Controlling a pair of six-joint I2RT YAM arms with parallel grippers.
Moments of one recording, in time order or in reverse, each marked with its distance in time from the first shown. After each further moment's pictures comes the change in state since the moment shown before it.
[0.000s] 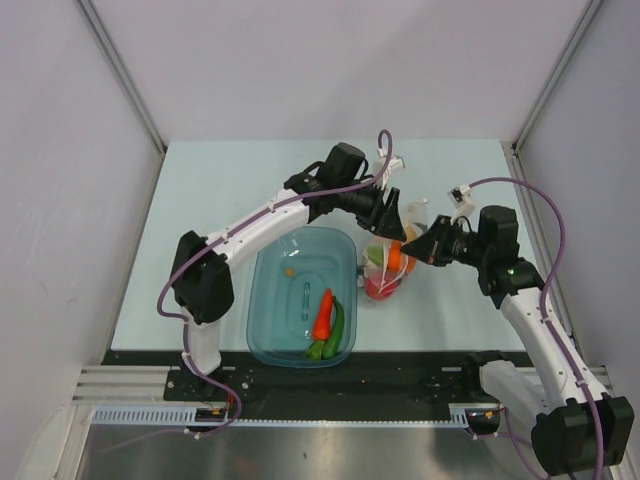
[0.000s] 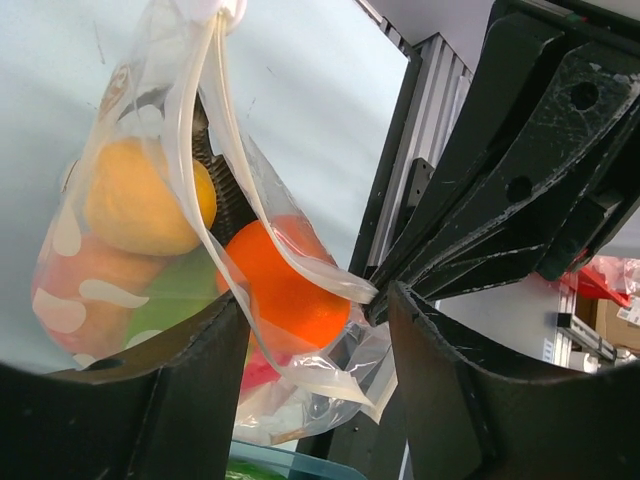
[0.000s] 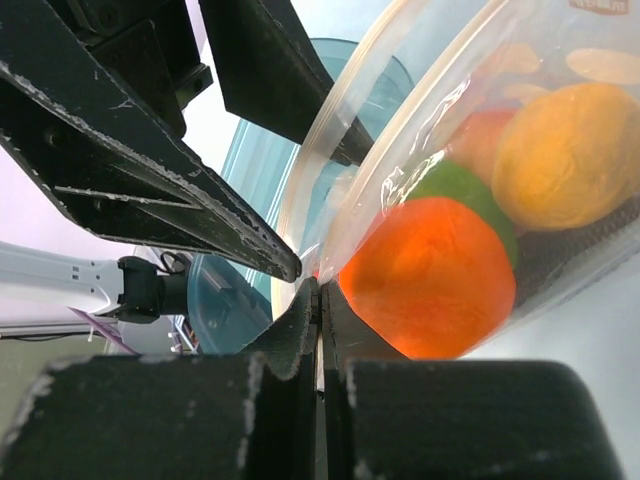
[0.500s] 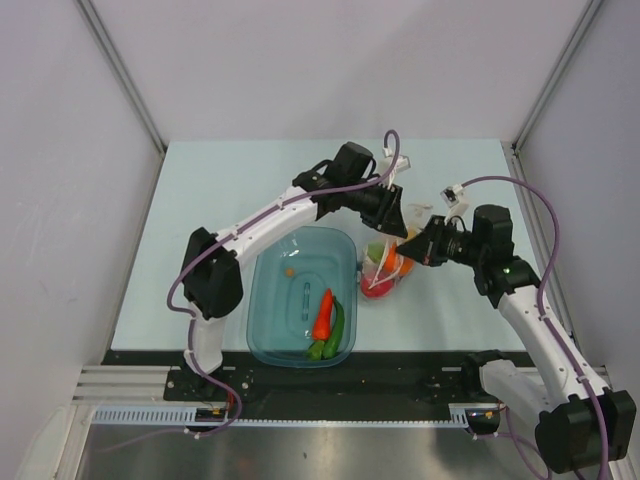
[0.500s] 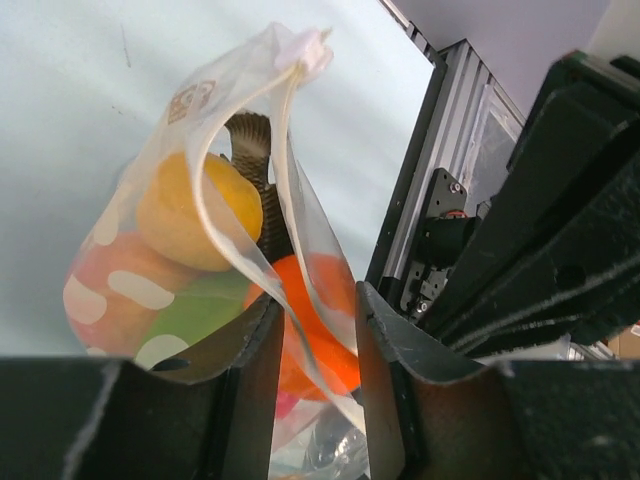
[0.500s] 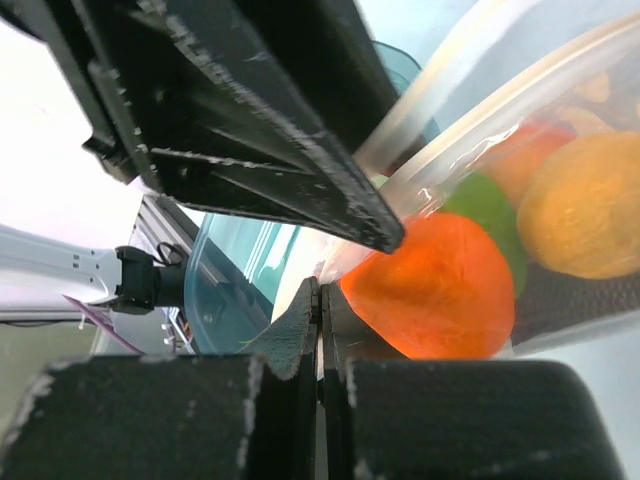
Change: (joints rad) left arm -0.010 0.058 0.068 -0.033 -0.054 -0.003; right arm 0.042 0.018 0.000 0.037 0.011 -0.012
